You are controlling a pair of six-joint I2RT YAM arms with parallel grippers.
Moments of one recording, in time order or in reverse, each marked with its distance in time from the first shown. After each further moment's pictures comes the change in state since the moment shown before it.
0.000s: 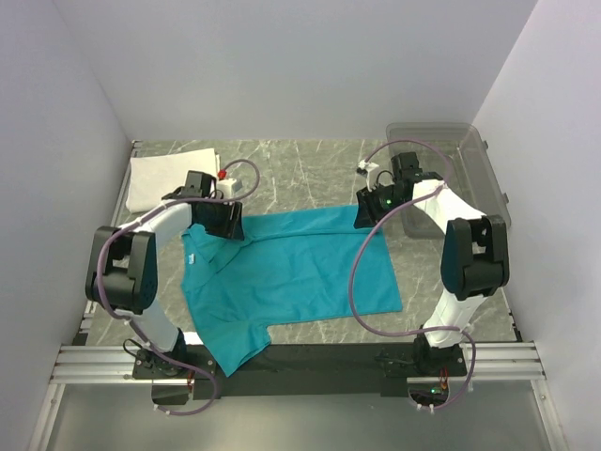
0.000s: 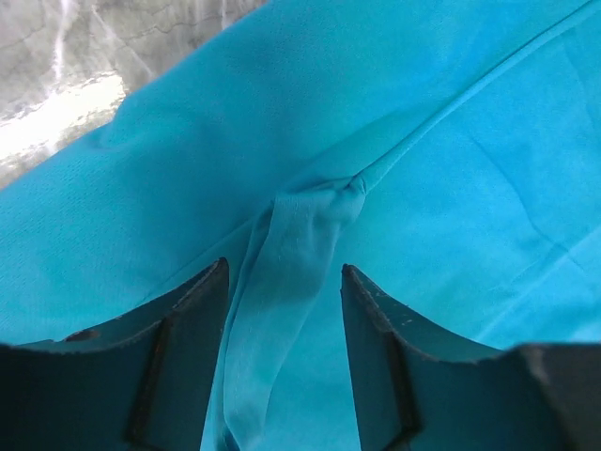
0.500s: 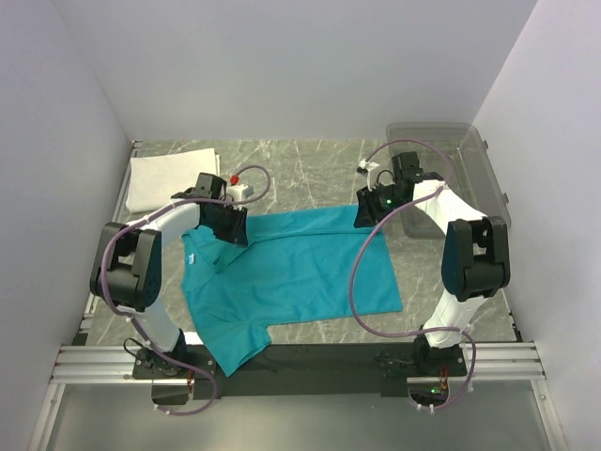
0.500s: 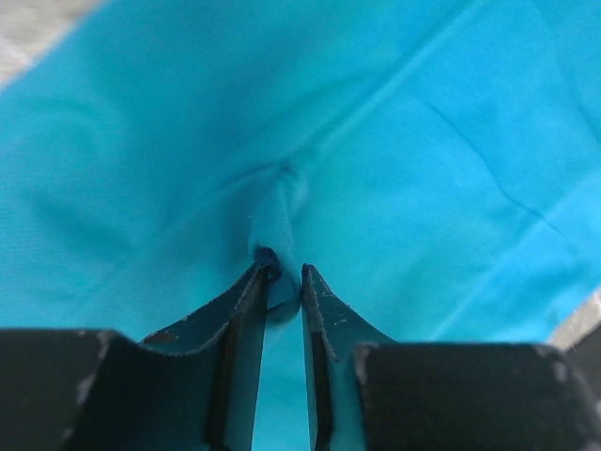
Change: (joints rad) left arm -0.055 0.039 0.021 -0.055 0.039 0.023; right arm 0.000 -0.012 -0.006 0.008 -0.005 0.013
